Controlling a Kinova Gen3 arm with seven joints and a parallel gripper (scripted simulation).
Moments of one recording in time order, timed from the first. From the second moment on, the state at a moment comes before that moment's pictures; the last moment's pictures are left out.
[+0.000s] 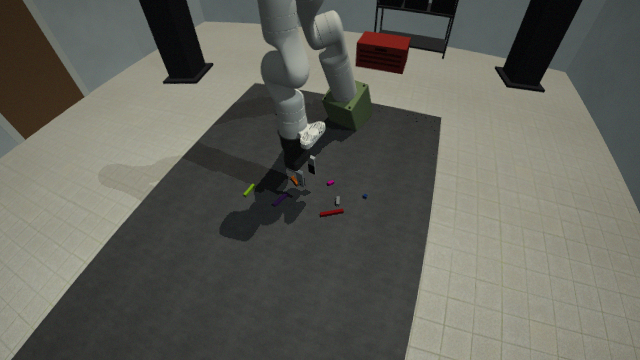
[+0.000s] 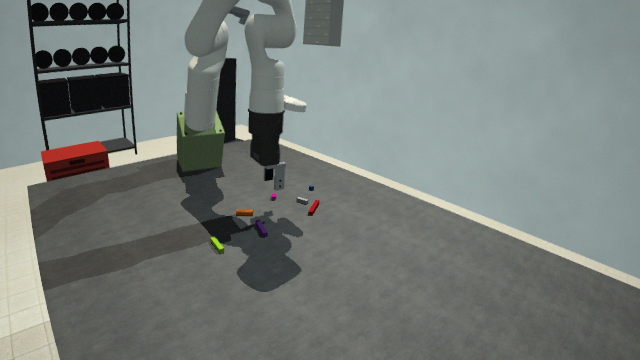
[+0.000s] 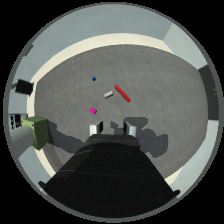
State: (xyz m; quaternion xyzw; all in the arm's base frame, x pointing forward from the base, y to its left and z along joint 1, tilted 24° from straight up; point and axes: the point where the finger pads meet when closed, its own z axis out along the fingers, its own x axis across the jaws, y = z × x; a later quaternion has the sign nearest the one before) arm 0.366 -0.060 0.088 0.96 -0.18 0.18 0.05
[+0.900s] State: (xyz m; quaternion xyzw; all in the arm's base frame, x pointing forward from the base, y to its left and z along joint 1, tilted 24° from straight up) arm 0.390 -0.187 0.113 0.74 -0.64 0.19 -0.06
